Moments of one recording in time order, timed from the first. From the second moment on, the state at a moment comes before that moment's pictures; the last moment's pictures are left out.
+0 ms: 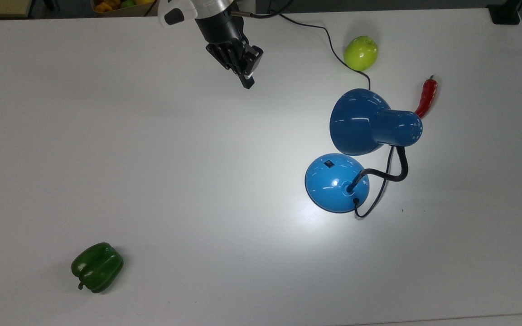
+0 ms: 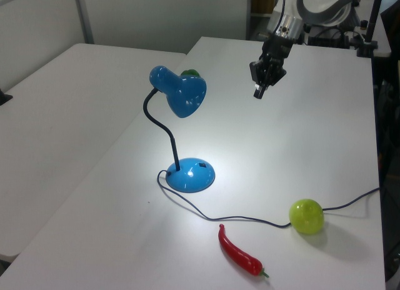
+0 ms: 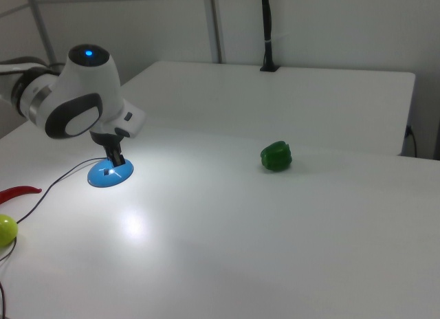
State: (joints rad) arm 0.17 -0.01 -0.08 -2.07 0.43 2.28 0.42
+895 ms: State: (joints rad) arm 0.20 0.18 0.08 -2.10 0.70 2.67 0.42
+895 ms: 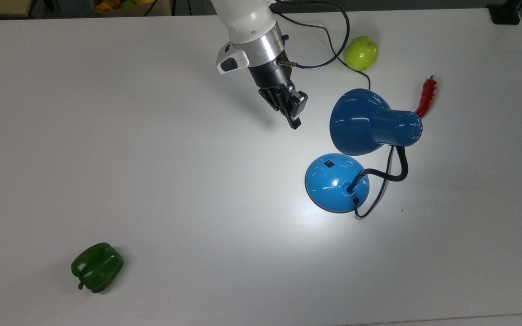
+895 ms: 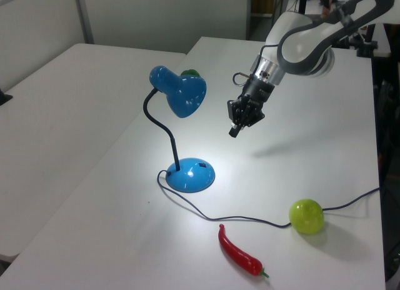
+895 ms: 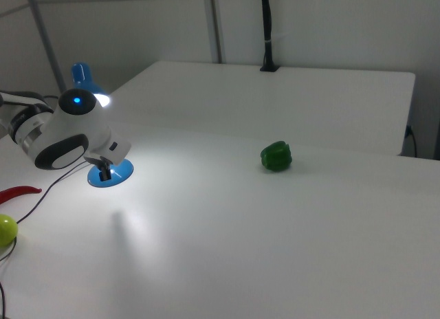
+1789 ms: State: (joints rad) arm 0.25 0.33 0.16 -2.06 0.76 2.92 0.43
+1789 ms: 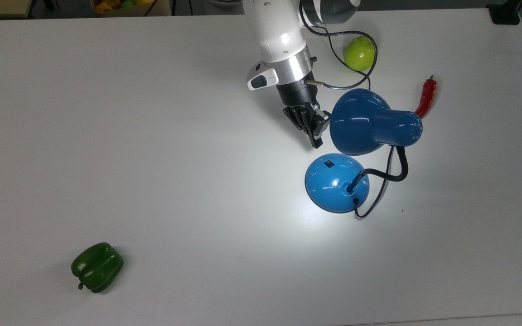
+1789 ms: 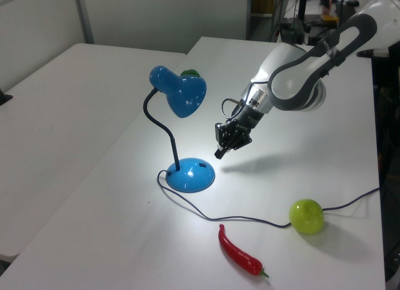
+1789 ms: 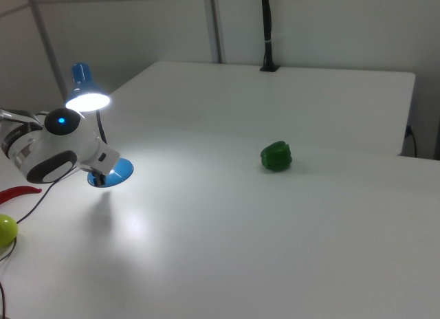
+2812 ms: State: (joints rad) arm 0.25 0.42 0.16 -1.94 0.76 2.92 0.43
